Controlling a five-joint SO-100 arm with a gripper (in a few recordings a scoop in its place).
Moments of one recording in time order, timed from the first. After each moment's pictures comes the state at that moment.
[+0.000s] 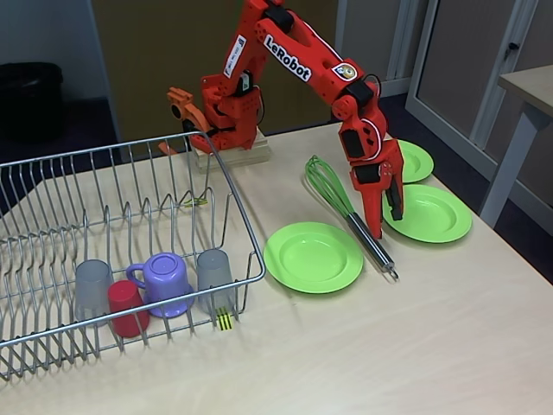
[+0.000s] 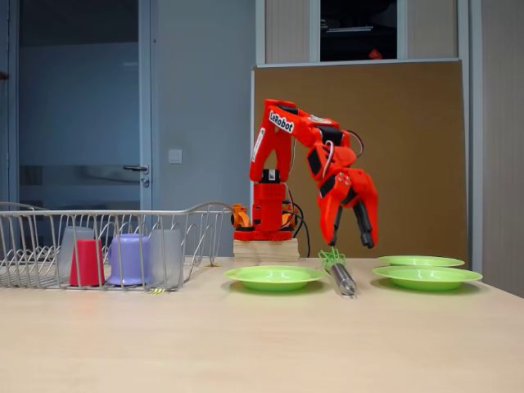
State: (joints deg) arm -33.8 68.8 93.5 35.9 83.7
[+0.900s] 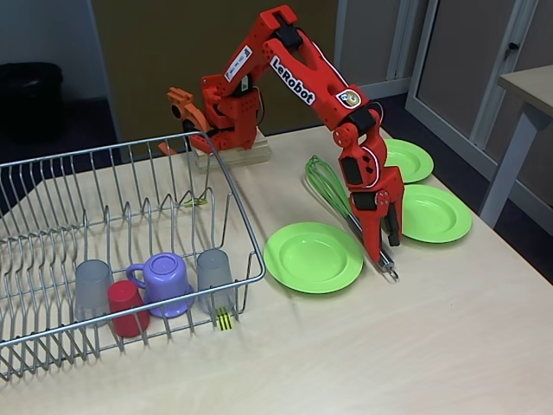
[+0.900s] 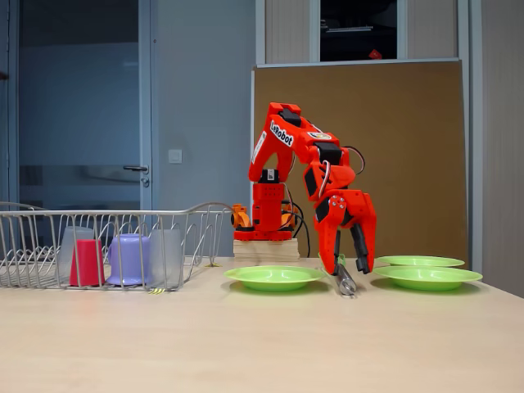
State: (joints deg) arm -30.8 57.3 85.3 33.8 86.0
